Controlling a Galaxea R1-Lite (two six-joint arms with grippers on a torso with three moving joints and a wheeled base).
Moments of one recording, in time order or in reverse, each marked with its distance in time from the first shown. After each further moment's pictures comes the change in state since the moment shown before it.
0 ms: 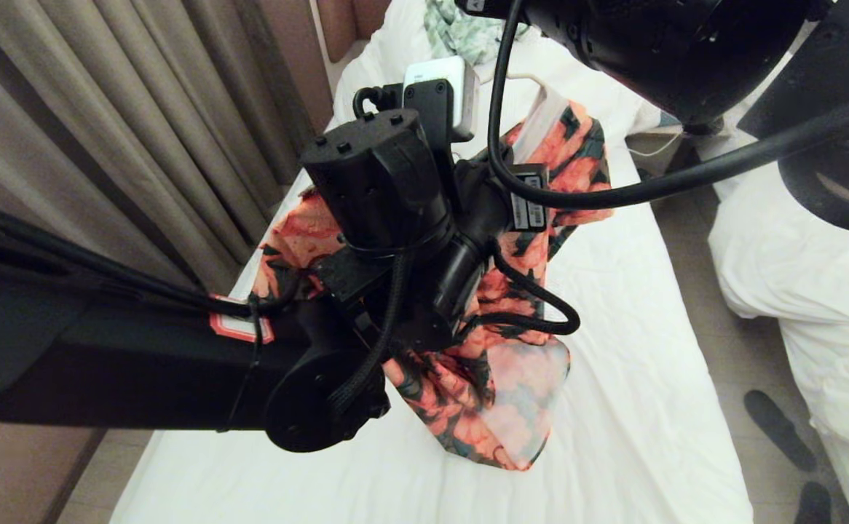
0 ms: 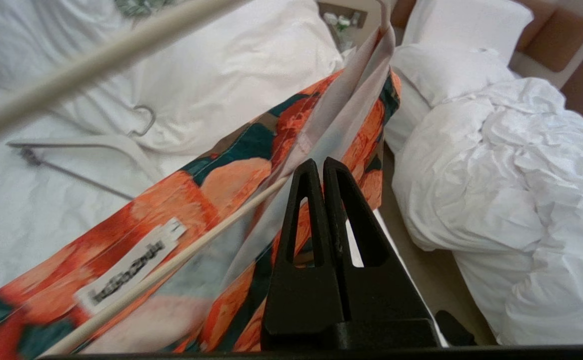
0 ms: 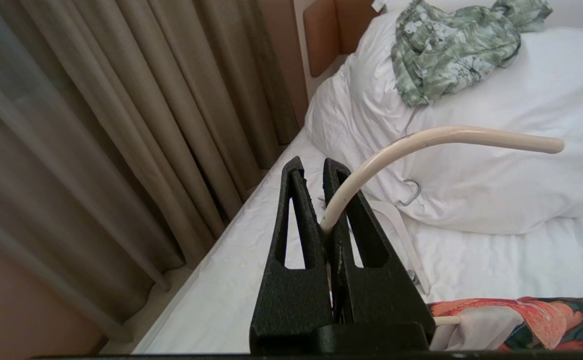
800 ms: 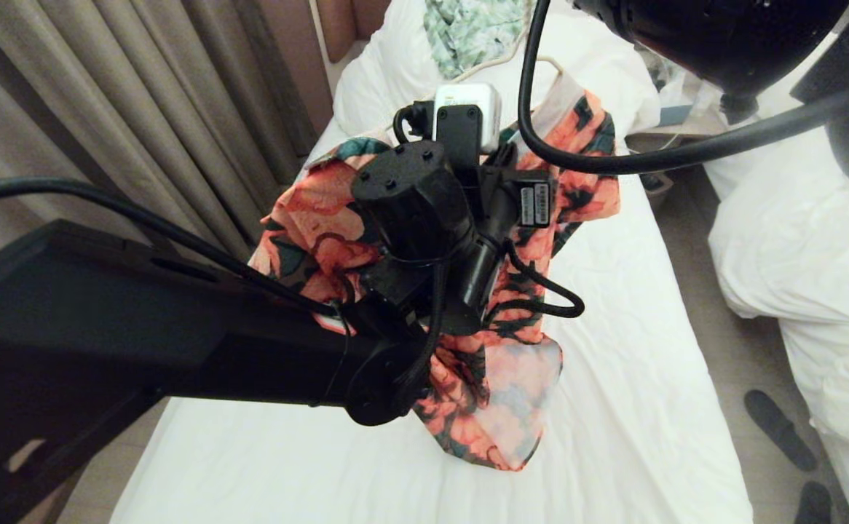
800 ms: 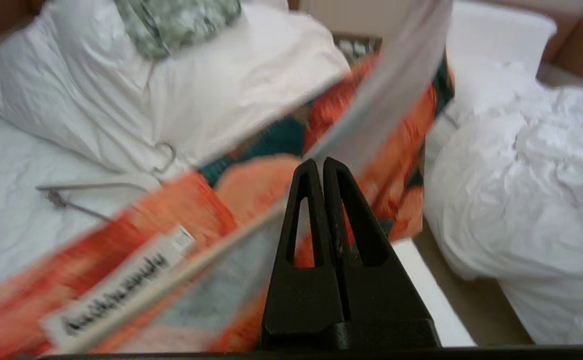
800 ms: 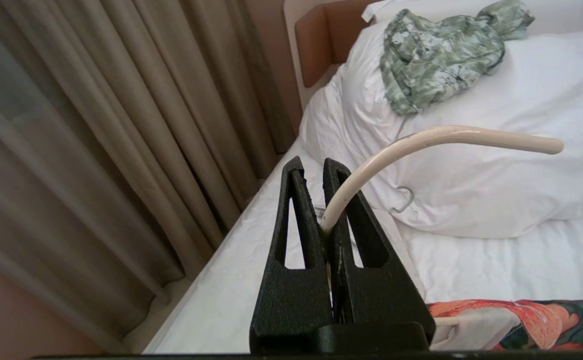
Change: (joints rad) left arm 0.048 0.141 -0.100 -0.155 -0.016 0.121; right arm -0.022 -0.031 0.000 0.007 0.005 0.018
